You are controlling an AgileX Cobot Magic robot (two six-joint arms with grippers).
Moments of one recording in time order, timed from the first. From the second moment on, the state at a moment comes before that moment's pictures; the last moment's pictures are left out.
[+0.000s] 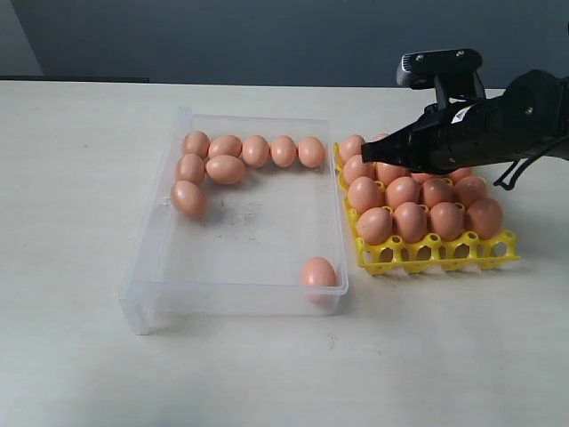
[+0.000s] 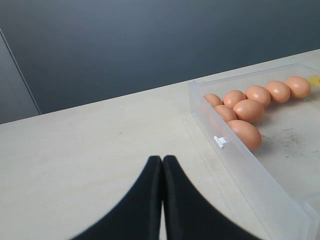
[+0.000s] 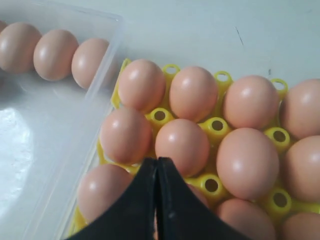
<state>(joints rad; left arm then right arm) -0.05 0.00 0.00 0.07 0.22 0.07 0.32 1.69 -0.90 0.35 0.11 -0.25</state>
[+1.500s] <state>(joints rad) -0.05 0.00 0.00 0.07 0.22 0.07 0.21 1.76 -0.90 0.34 0.20 -0.25</state>
